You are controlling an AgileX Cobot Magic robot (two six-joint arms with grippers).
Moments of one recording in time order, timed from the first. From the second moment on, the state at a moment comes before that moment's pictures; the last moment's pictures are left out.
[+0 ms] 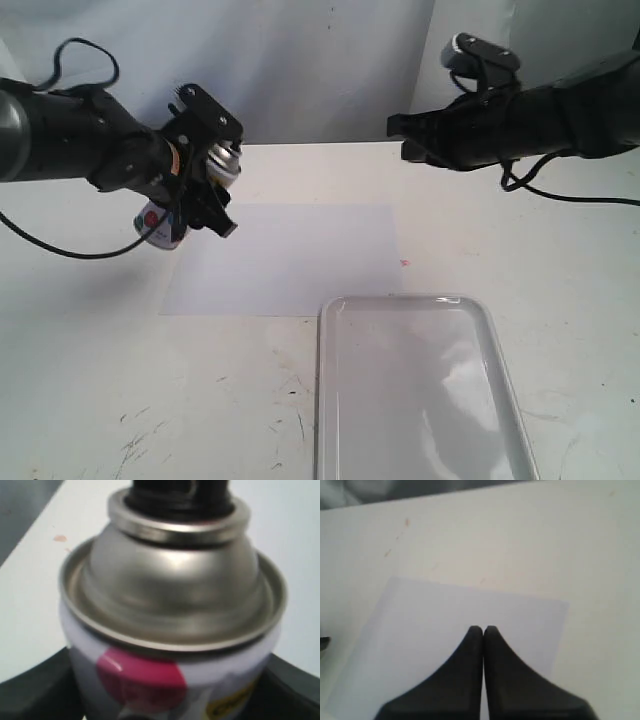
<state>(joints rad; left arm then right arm) -0.42 1.98 -1.30 0.53 0.37 -0.04 0.33 1.92 -1.29 1.20 0.39 -0.93</state>
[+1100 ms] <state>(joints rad) -0.57 1.71 -1.15 0.14 0.00 0.01 0.34 0.60 -0.42 1.30 -0.18 -1.26</state>
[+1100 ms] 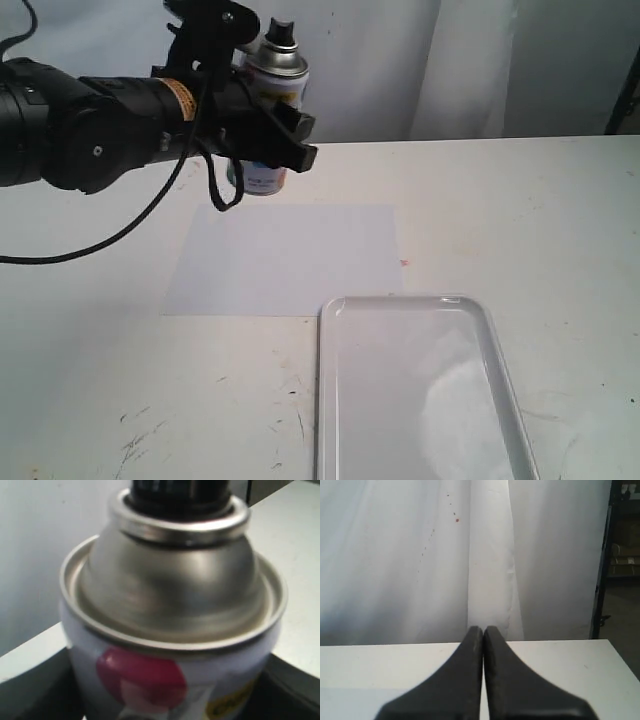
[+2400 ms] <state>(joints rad) -0.66 2.02 -0.99 1.02 -0.91 -0.70 0.34 0.47 -0.22 1.35 -0.14 -1.15</state>
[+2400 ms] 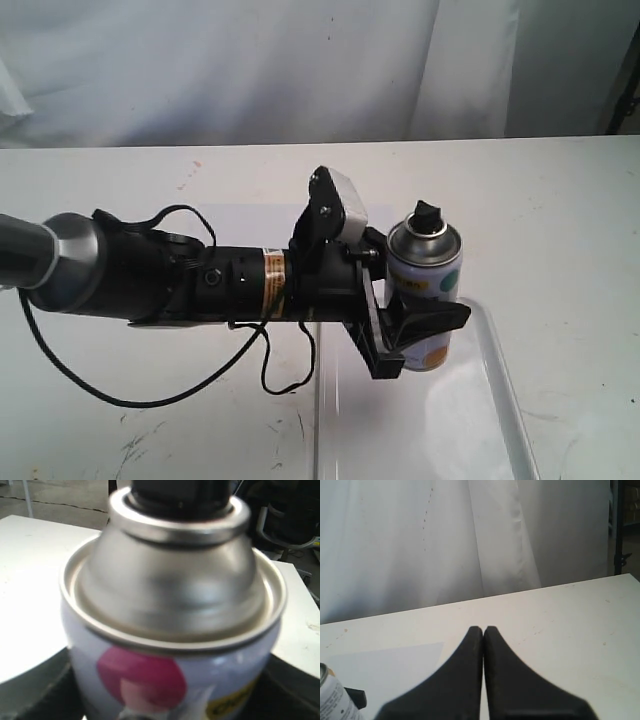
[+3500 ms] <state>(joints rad) -0.66 2.27 -1.19 1.00 -0.88 -0.62 0.34 0.47 -0.22 1.35 -0.14 -1.14</state>
